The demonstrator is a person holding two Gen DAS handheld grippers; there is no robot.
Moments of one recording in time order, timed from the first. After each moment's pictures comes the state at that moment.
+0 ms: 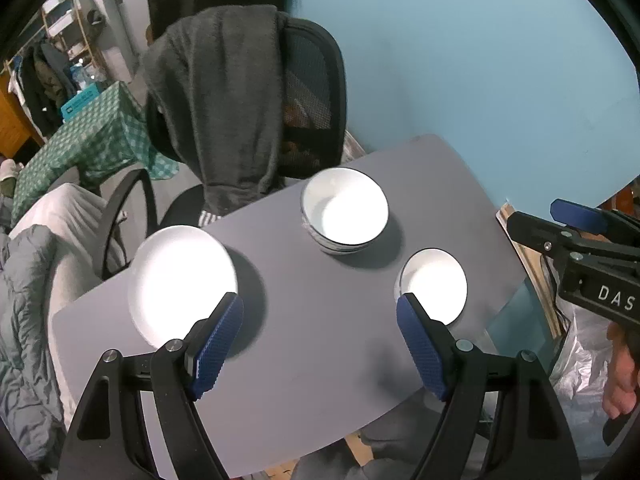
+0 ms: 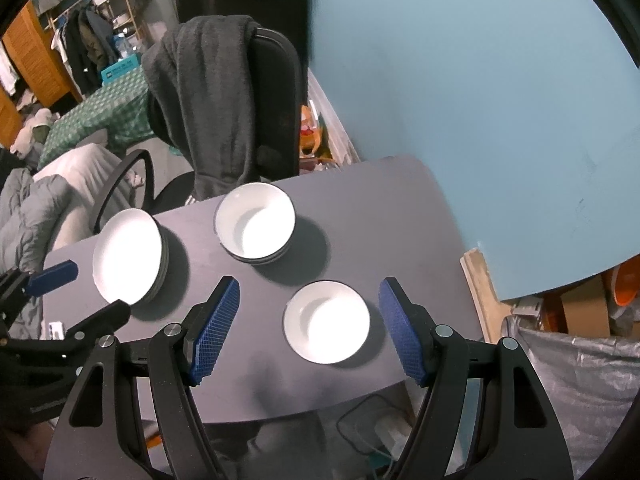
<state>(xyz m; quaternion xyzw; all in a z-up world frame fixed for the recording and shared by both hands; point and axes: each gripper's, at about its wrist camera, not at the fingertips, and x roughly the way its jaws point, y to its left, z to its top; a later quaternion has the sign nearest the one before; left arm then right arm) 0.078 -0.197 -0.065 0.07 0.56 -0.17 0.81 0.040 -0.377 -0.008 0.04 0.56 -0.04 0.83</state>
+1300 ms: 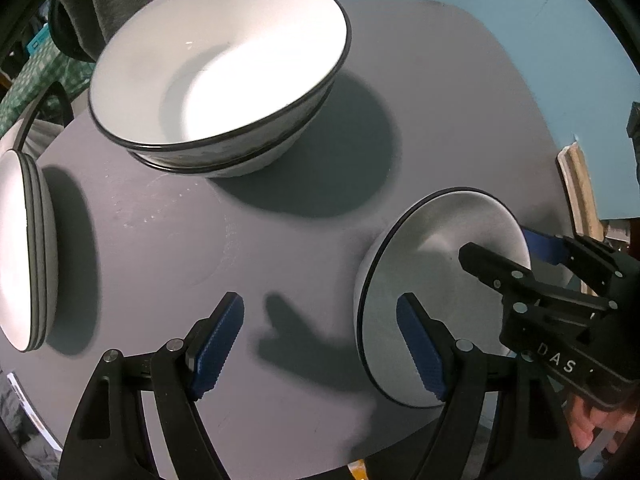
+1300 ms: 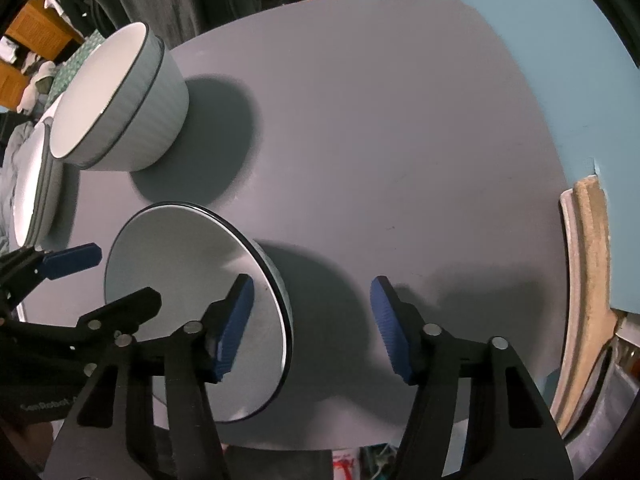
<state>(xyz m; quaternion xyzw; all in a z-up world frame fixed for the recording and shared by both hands) 0.098 -0.302 -0.249 0.06 0.69 -0.15 0.70 0.044 -0.456 -0.214 0.07 0.67 0.04 0.73</state>
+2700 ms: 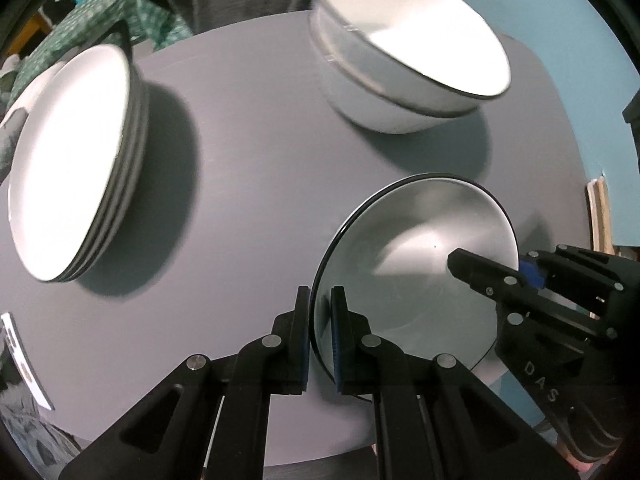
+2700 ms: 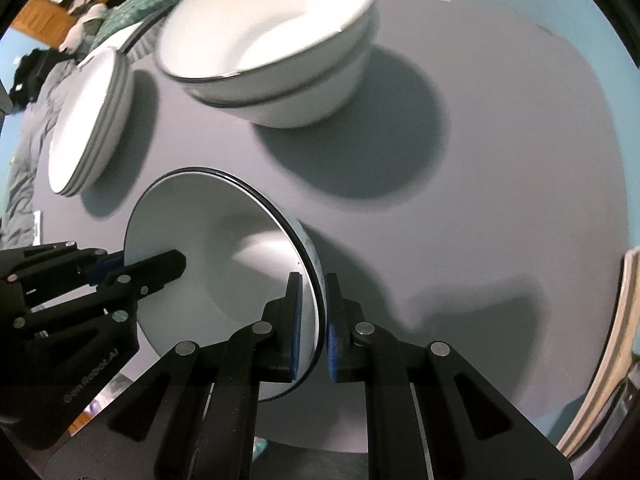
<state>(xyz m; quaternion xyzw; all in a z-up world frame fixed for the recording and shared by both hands) 0.044 -0.215 -0.224 0.00 0.70 -0.08 0.71 0.034 -0.366 -0.186 0.02 0.69 0.15 0.71</state>
